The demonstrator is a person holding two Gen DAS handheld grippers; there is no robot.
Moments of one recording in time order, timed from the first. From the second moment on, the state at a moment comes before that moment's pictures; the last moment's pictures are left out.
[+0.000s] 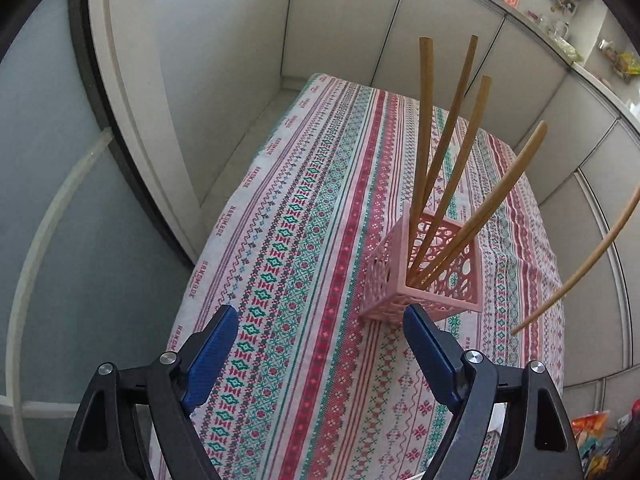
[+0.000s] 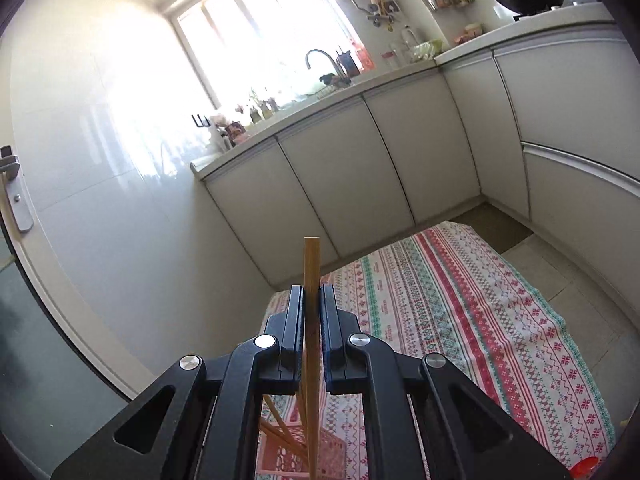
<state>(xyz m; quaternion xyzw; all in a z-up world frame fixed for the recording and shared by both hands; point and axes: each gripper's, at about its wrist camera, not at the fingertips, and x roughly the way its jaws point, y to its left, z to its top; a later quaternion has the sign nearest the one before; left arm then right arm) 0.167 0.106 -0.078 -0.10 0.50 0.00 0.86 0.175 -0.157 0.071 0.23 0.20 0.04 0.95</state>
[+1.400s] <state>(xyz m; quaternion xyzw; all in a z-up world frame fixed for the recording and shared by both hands) 0.148 0.055 -0.089 -0.04 0.53 -0.08 0.84 0.145 -0.189 0.006 0.15 0.43 0.00 0.89</state>
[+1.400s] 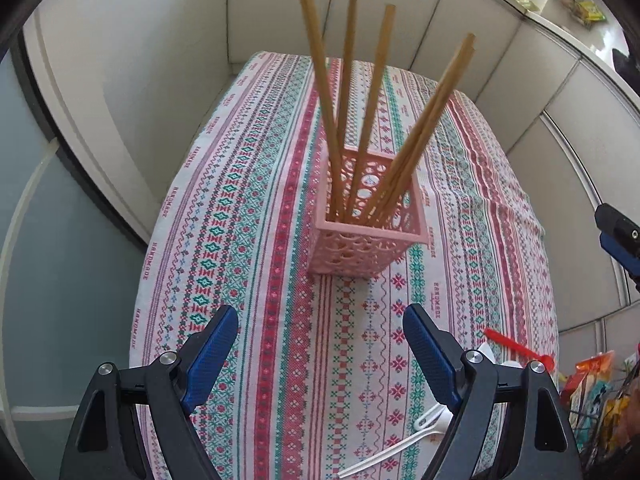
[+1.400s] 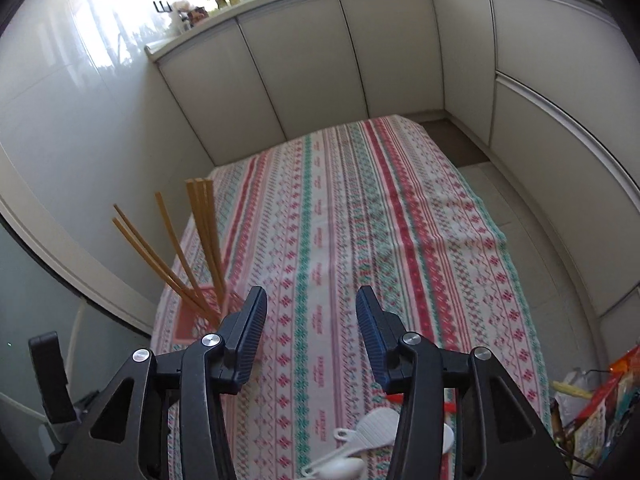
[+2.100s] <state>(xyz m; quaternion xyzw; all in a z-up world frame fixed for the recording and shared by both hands) 0.095 -0.107 -0.156 0.16 0.57 -0.28 0.76 0.073 -0.316 -0.134 0.23 0.66 -0.06 0.71</state>
